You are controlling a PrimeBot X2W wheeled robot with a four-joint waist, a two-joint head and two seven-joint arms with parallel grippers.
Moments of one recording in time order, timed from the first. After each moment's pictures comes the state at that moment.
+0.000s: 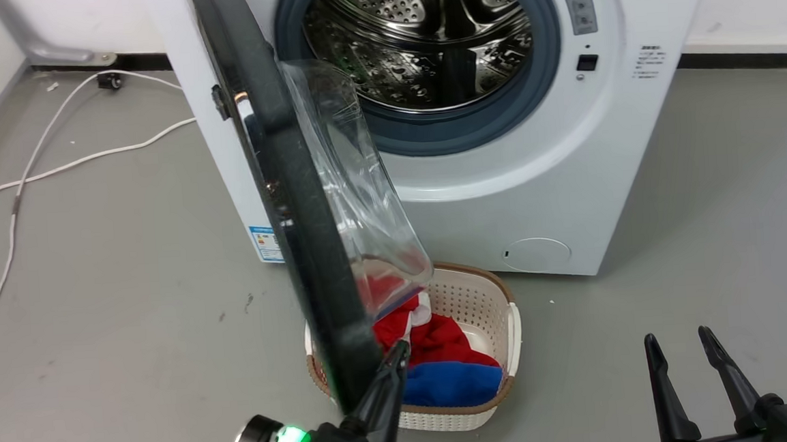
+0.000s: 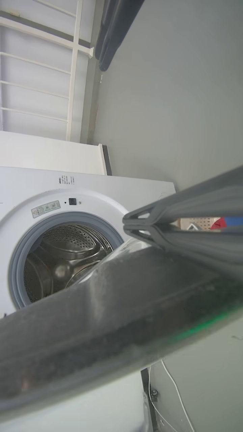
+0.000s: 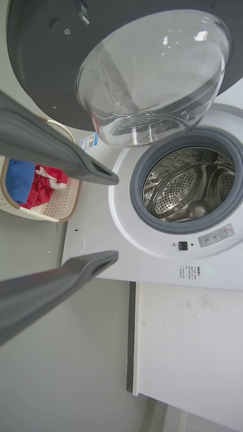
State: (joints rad) left arm 0.04 0.08 -0.45 0.01 -0.05 0.05 -0.26; right arm 0.19 -0.05 0.00 -0.01 0.12 0.13 -0.26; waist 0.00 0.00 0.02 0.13
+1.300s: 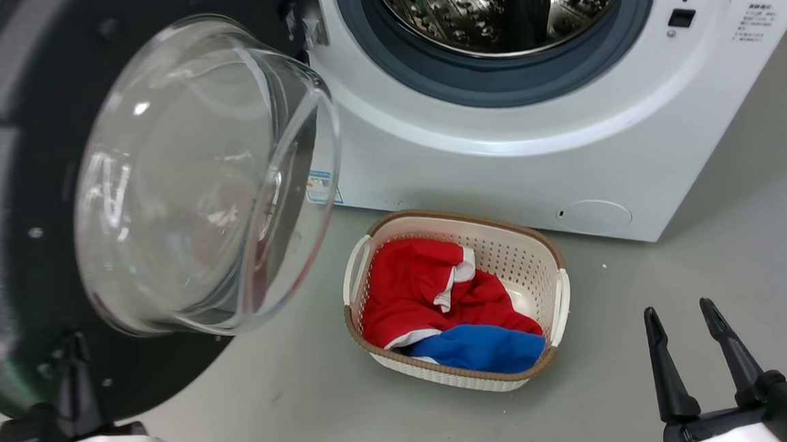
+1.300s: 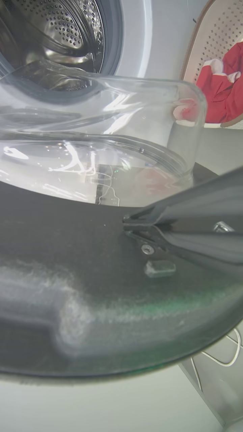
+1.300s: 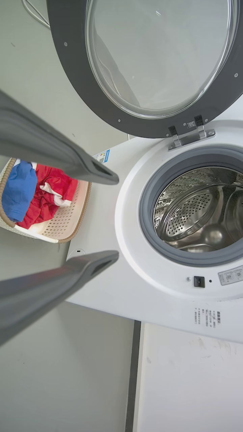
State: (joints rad) left arm 0.05 0.19 0.13 0.04 -0.19 0.13 -0.27; right arm 0.14 -0.05 -0.01 -0.03 0.10 0.13 -0.26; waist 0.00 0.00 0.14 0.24
